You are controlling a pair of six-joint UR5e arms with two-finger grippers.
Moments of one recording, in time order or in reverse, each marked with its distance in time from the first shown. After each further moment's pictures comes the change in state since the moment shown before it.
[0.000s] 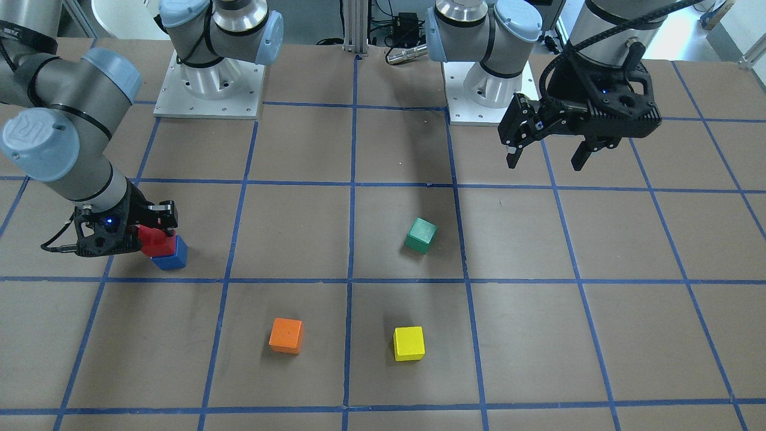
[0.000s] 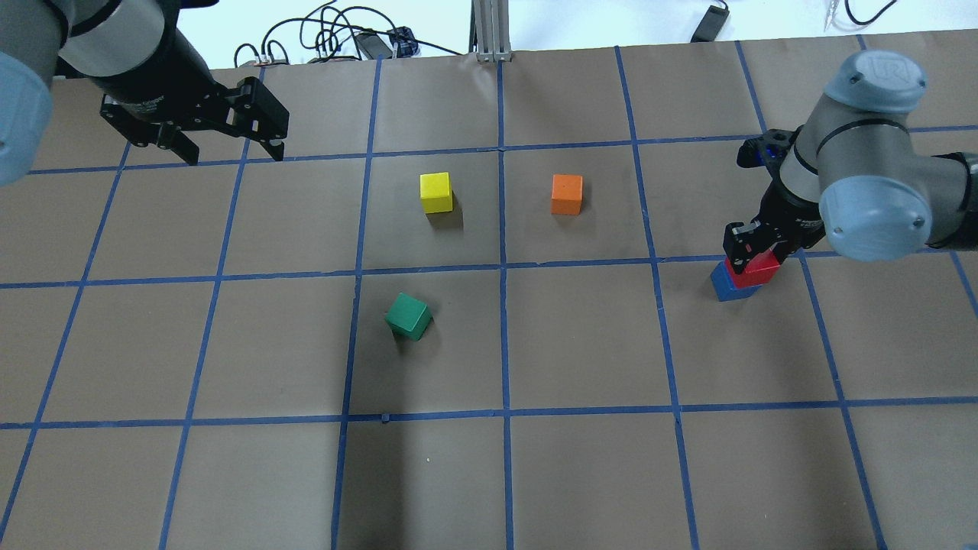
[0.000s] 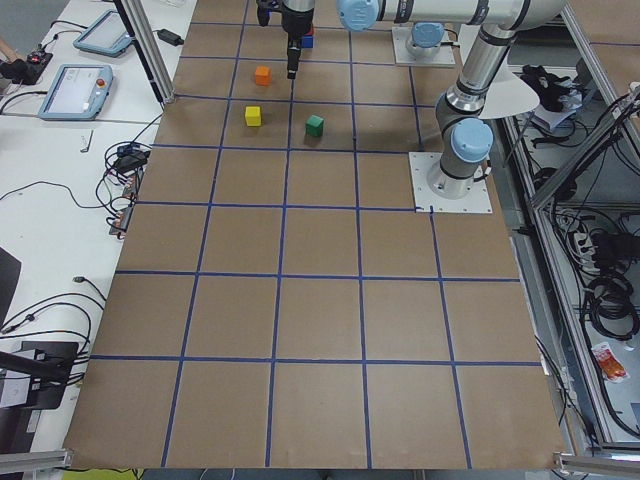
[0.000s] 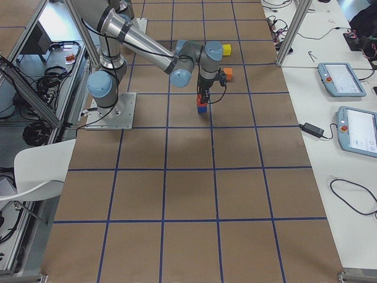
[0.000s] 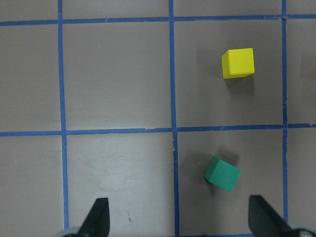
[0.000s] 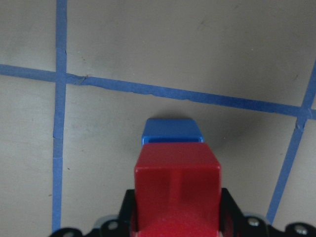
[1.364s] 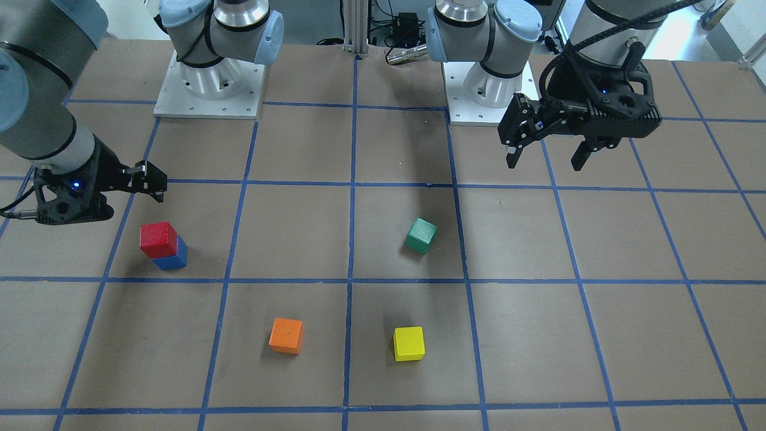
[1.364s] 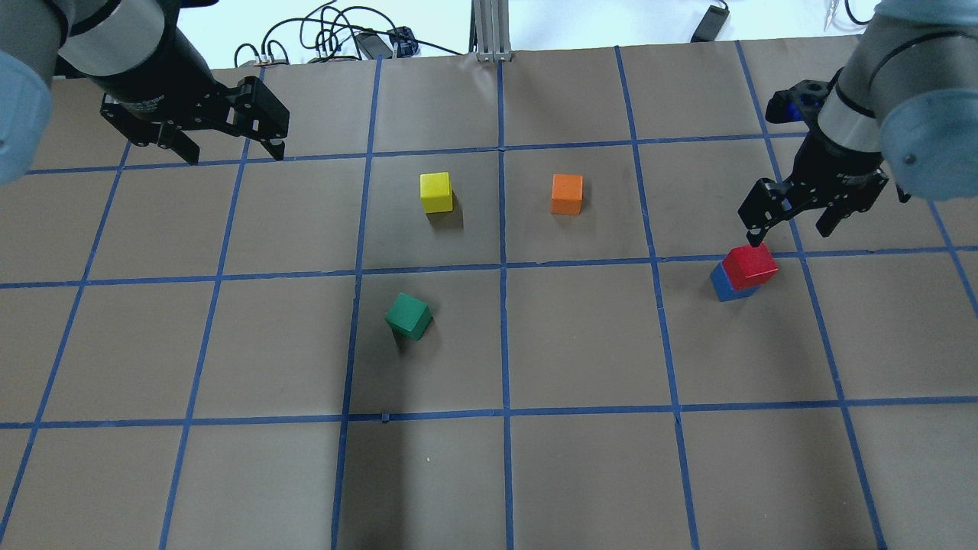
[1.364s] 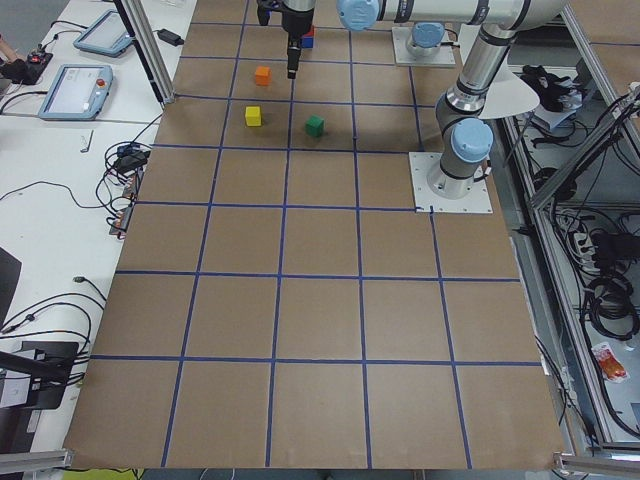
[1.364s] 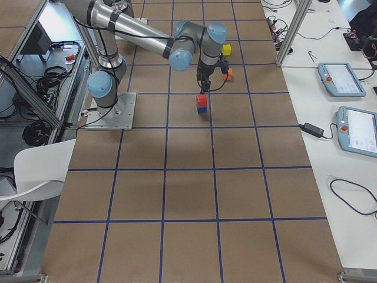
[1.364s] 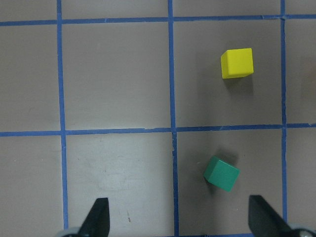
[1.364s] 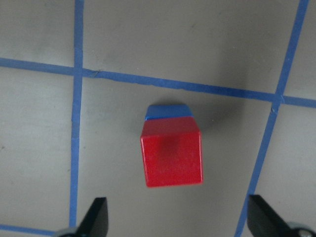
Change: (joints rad) left arm 0.000 0.000 0.002 -0.001 -0.001 0.000; right arm 0.006 -0.102 -0.202 0.372 -0.003 0.048
